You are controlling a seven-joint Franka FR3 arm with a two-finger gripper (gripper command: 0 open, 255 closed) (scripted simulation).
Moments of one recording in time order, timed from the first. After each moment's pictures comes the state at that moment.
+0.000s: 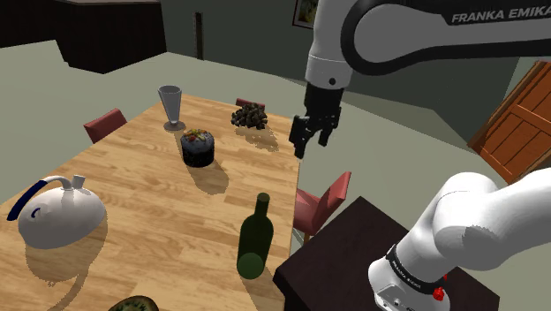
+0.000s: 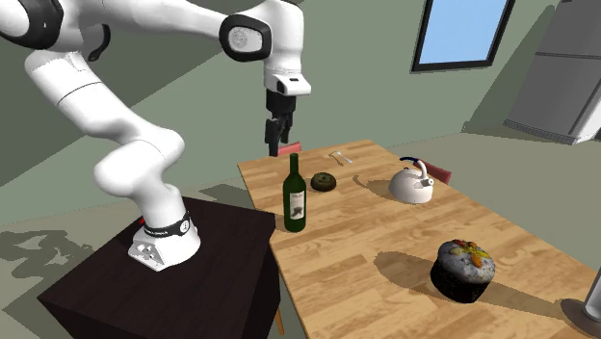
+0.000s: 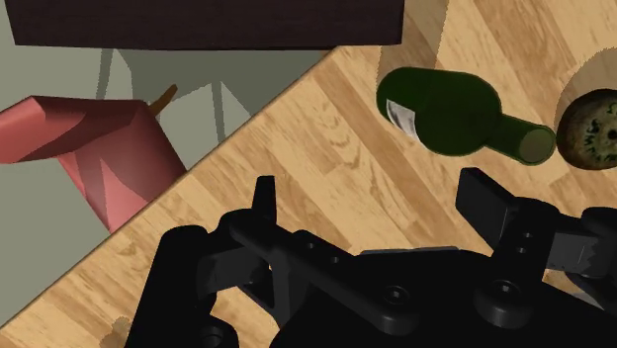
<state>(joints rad) 0.13 -0.59 0.22 -2.43 0.14 1.77 0.26</state>
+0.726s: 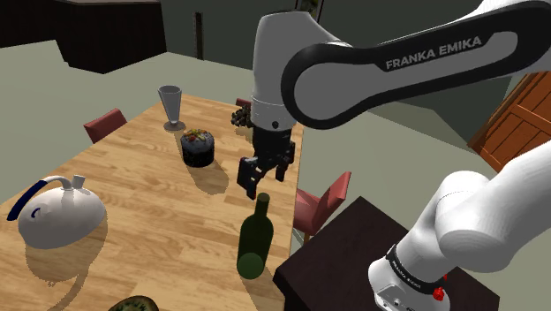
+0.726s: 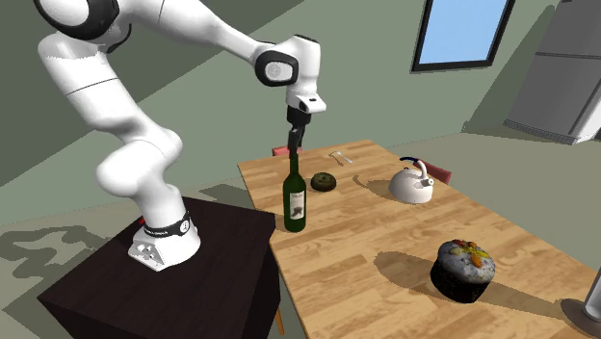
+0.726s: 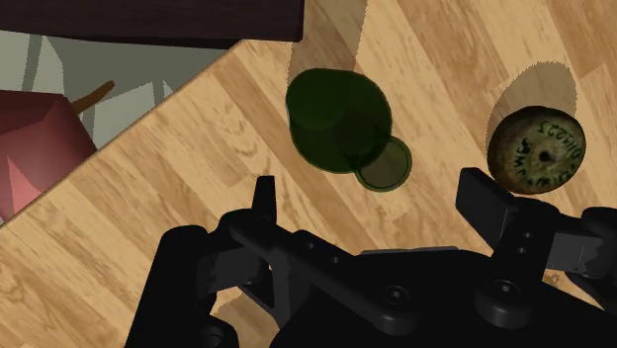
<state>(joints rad) 0.21 -0.33 0.39 -2.38 0.22 1.99 0.40</state>
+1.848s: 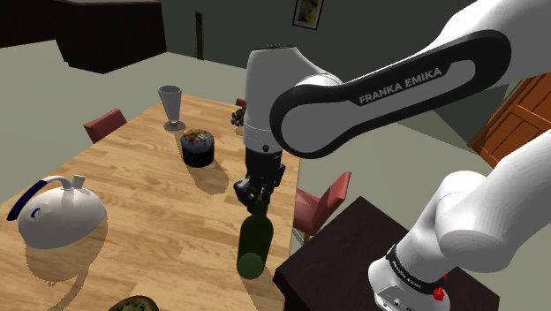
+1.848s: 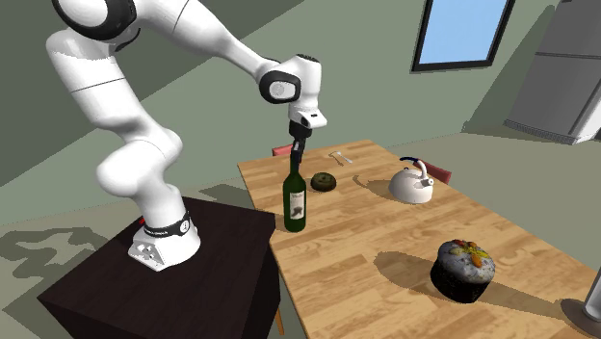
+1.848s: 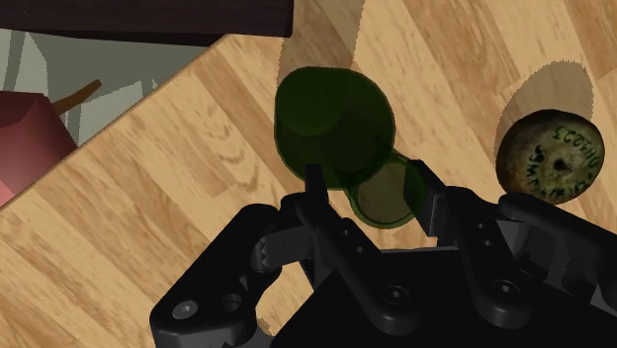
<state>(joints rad) 0.22 -0.25 0.42 -2.43 0.22 2.12 0.41</state>
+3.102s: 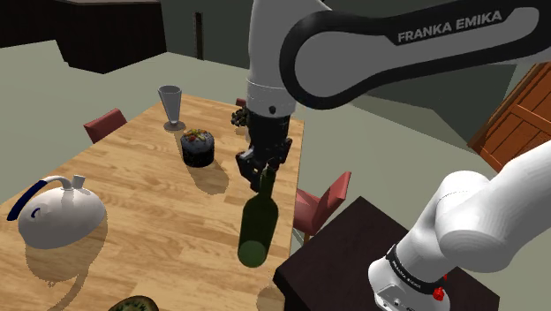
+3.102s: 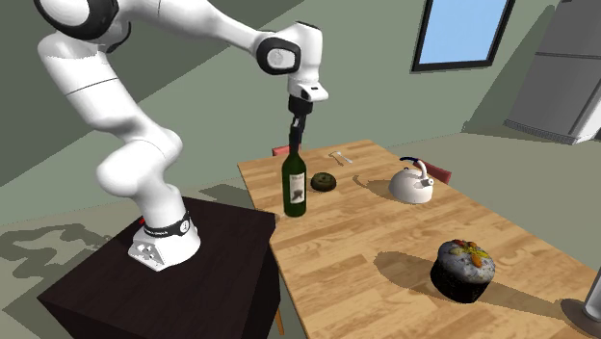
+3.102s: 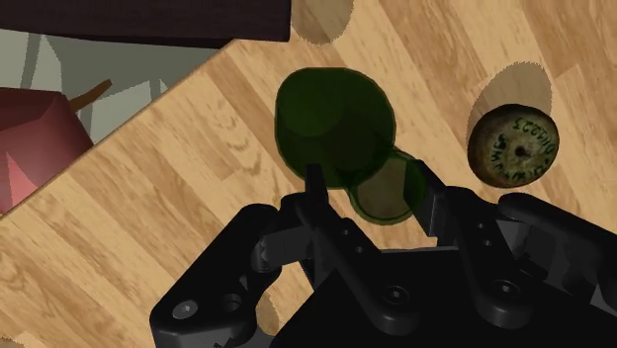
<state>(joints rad) 0.22 -0.33 0.39 -2.31 0.22 1.91 0.41</state>
